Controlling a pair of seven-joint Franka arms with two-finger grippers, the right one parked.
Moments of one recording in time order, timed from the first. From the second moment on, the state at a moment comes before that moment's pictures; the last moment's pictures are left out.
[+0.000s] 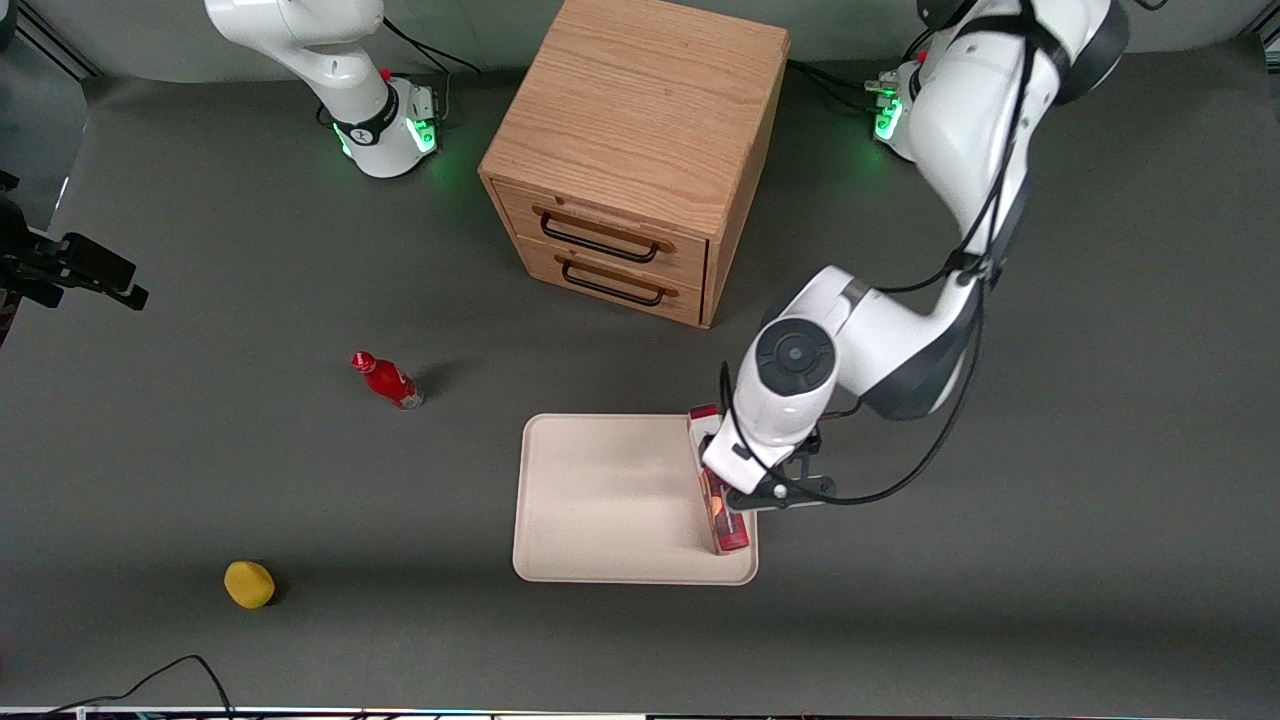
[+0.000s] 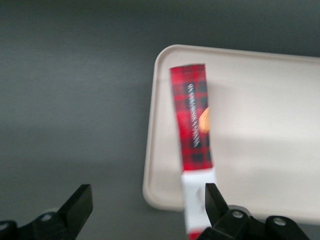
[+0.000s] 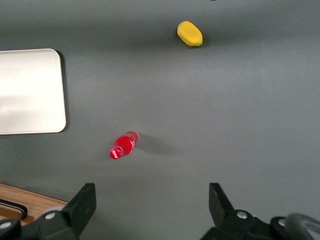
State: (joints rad) arm -0.30 0.71 -0.32 -1.20 0.26 1.91 -0.68
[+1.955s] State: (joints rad) arm -0.02 -0.09 0.04 -1.82 0.07 1.67 0.12
